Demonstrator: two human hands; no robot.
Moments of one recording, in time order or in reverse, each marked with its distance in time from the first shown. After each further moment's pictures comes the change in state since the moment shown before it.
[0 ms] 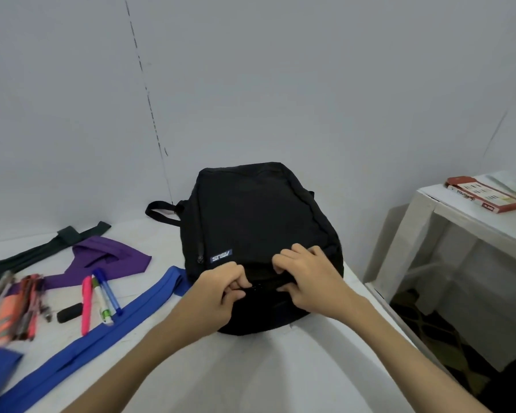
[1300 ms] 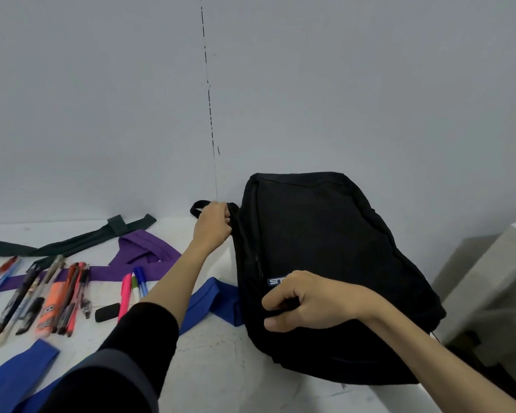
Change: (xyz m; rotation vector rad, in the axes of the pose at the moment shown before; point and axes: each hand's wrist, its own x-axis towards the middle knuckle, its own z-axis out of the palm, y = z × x) left_hand 0.123 -0.168 -0.057 0.308 0.317 -0.554; right_hand 0.103 -0.030 -0.015 0.659 -0.618 -0.291
